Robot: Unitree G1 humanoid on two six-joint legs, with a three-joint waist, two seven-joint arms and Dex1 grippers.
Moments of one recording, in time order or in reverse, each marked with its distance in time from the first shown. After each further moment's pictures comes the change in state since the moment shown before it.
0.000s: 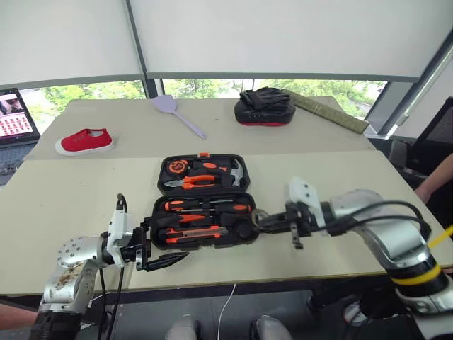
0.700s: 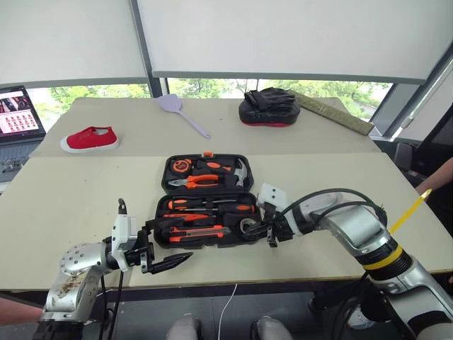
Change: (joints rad) left arm 0.056 -0.015 -0.005 -0.048 0.014 -0.001 0.085; right arm -0.084 0.032 0.216 0.161 -0.133 0.133 -0.078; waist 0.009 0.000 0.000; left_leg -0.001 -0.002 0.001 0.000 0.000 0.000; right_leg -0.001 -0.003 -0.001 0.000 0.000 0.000
